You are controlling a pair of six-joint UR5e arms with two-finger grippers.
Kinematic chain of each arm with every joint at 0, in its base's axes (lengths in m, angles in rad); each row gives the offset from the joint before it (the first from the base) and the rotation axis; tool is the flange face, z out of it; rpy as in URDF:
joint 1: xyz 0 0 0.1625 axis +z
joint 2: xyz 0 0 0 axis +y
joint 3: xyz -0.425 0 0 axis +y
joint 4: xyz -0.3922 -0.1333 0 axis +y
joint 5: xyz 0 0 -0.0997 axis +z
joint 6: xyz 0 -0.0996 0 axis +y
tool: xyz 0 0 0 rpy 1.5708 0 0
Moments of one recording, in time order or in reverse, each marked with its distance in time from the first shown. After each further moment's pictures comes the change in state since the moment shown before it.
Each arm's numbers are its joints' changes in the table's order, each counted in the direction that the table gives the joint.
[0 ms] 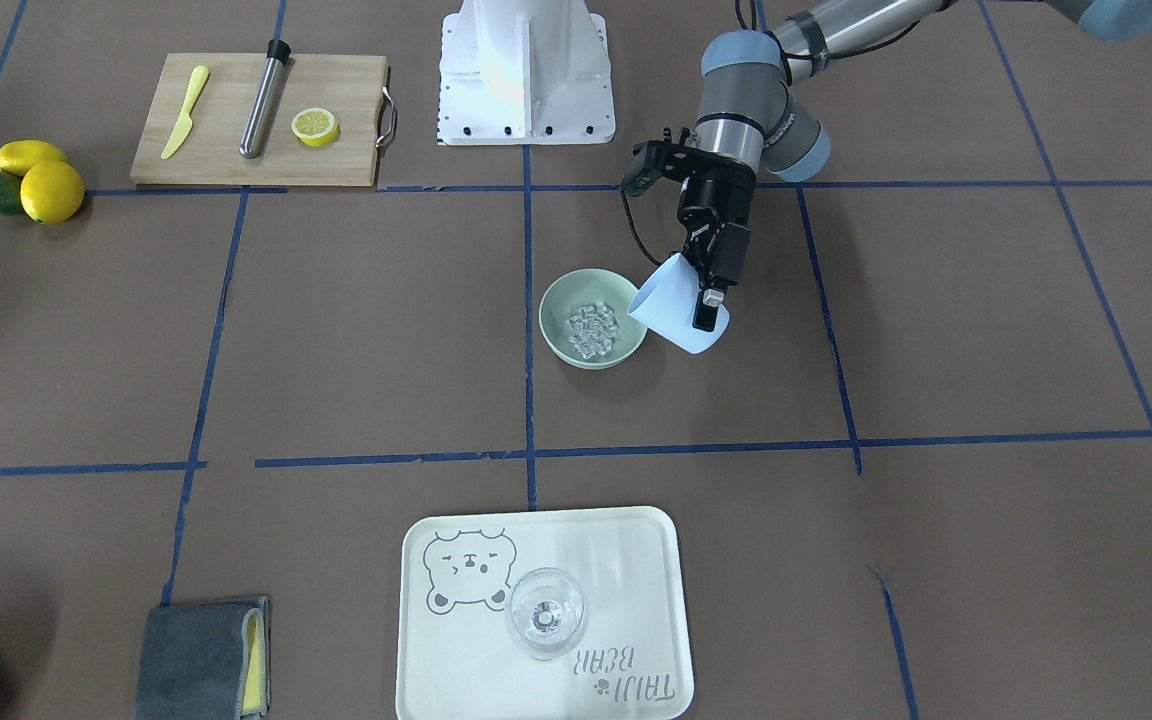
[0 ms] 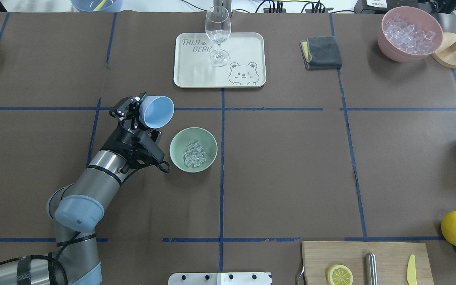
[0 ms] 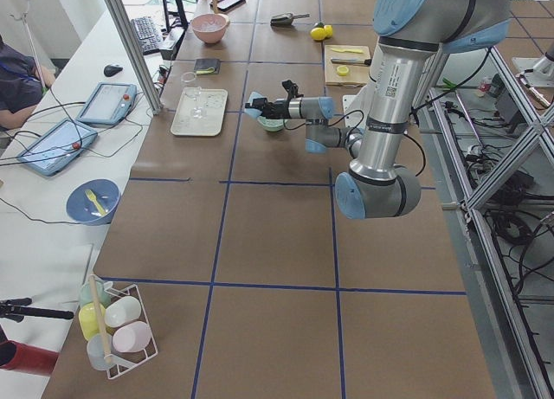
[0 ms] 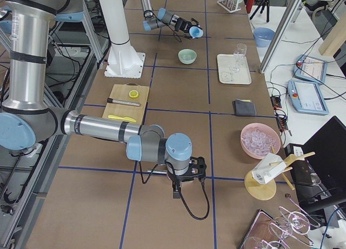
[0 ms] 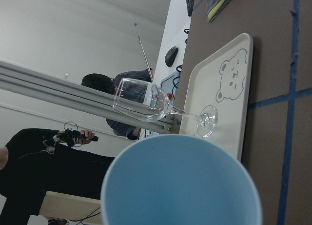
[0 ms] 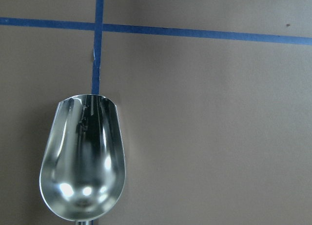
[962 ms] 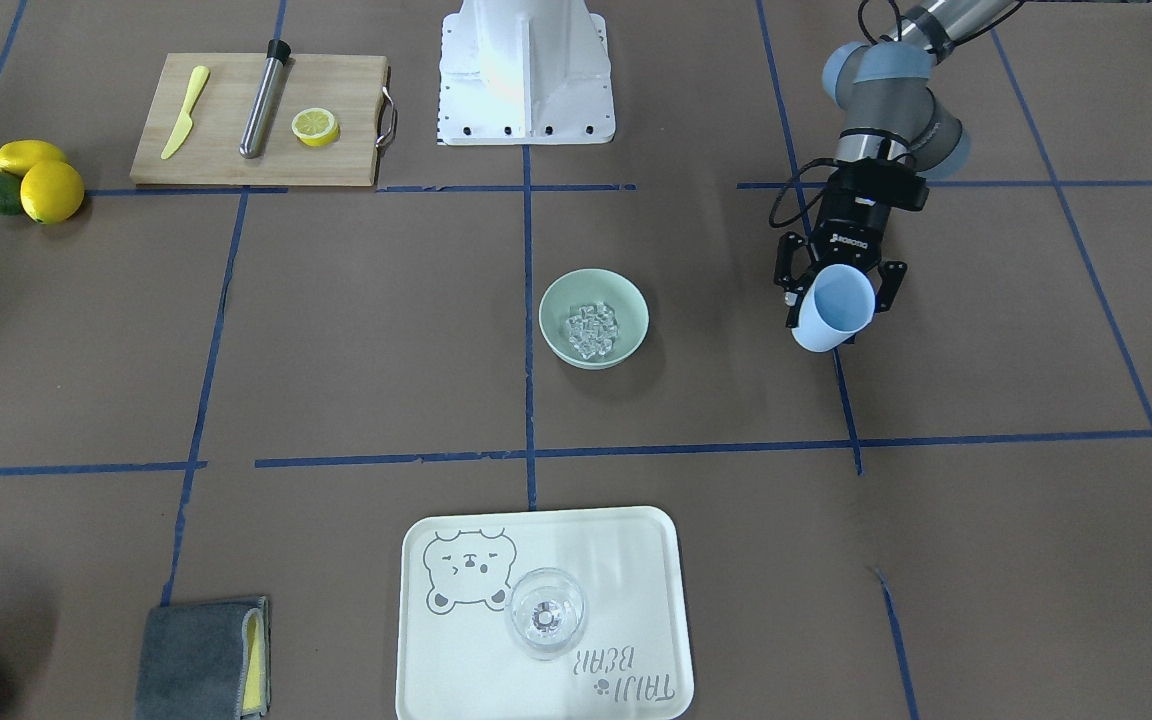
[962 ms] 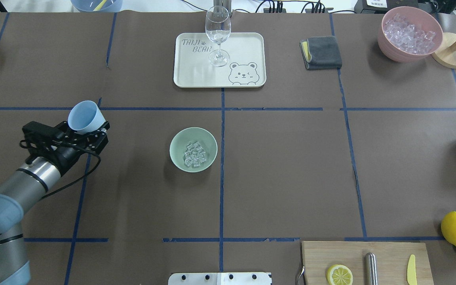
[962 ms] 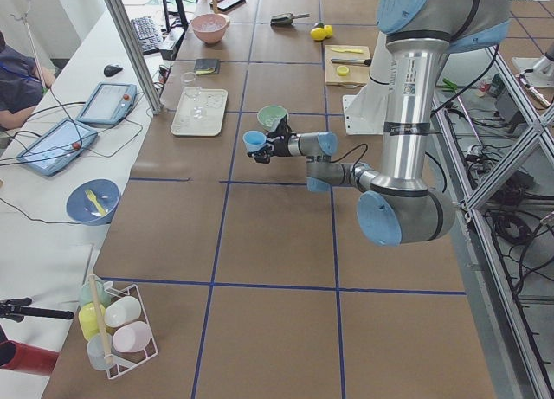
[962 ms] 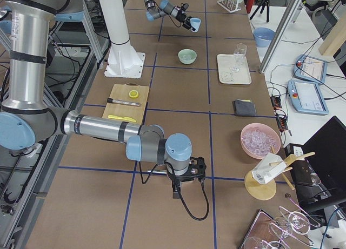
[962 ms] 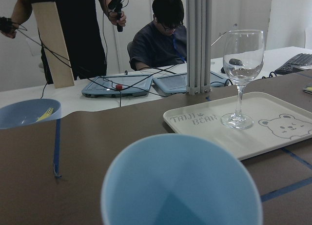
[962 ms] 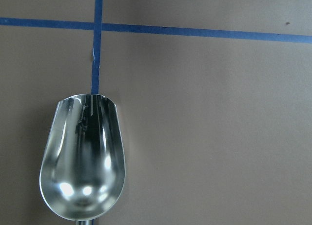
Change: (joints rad) left arm -0.075 -0.334 0.014 0.197 0.203 1.024; right arm 0.001 0.001 0.001 0.000 -0.005 -0.004
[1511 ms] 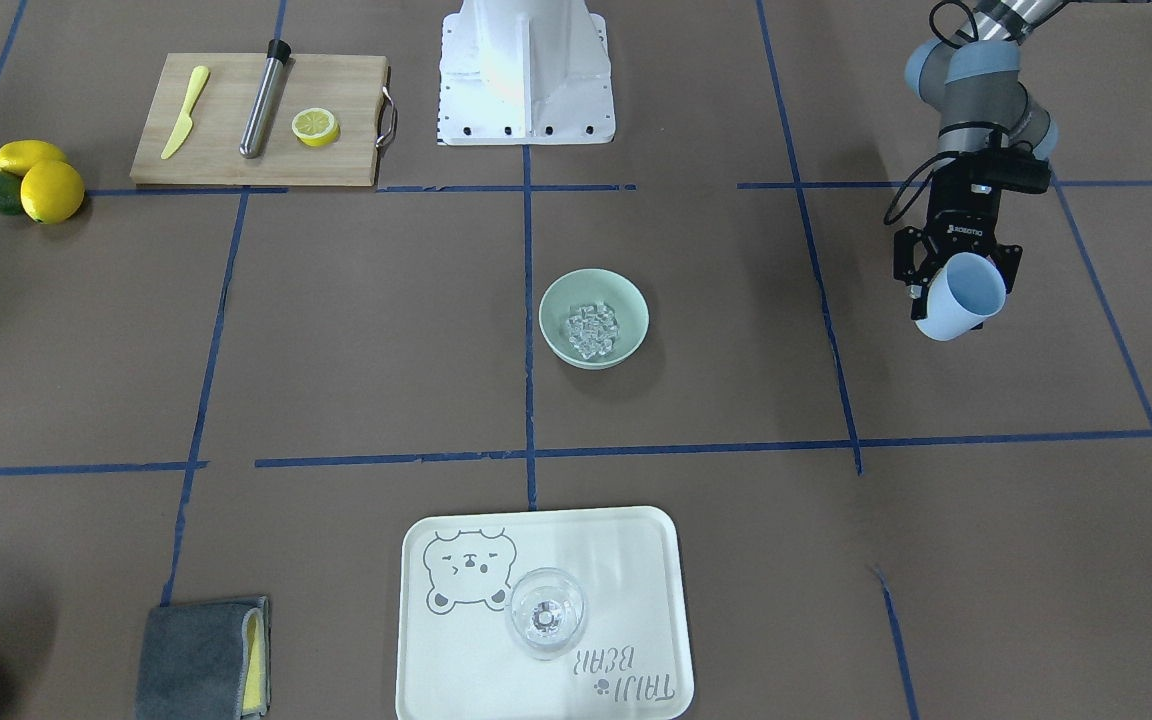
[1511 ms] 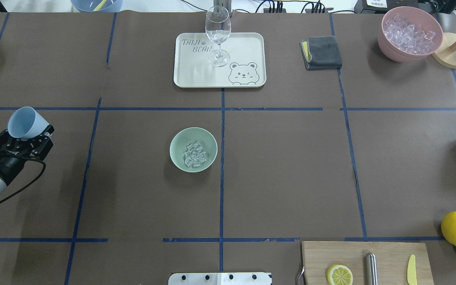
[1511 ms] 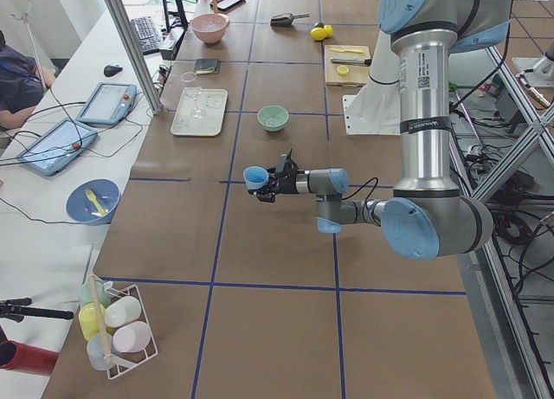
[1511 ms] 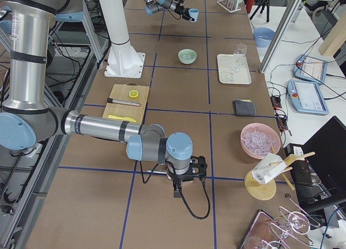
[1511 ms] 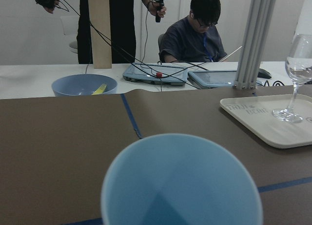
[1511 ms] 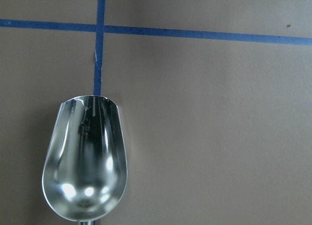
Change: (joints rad) left arm 0.001 -0.133 -0.109 0.174 -0.152 0.045; right arm 0.000 -0.008 -0.002 0.000 -0.001 0.001
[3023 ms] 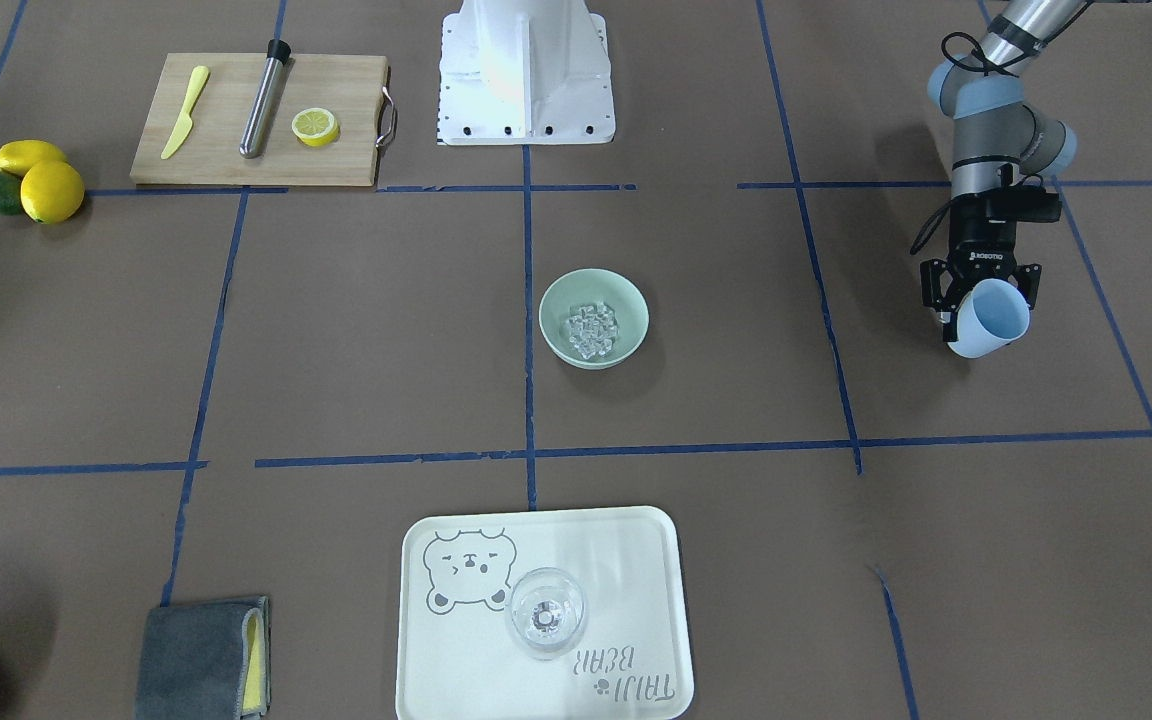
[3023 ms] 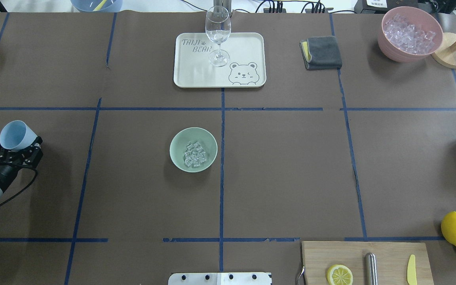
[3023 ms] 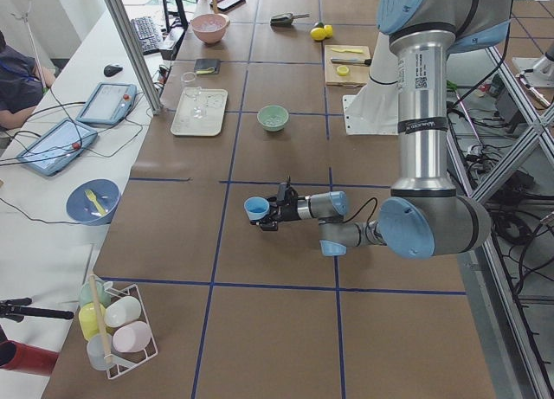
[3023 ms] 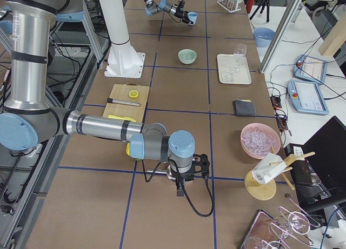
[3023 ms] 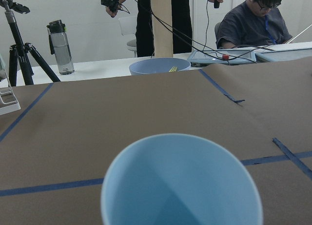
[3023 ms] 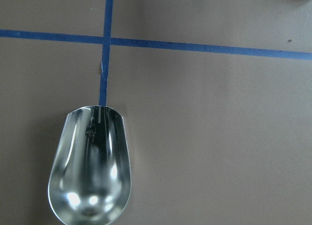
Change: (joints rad) left arm 0.032 0.007 -0.169 -0.004 -0.028 0.107; right arm -0.001 -0.012 -0.001 -0.002 0.001 0.001
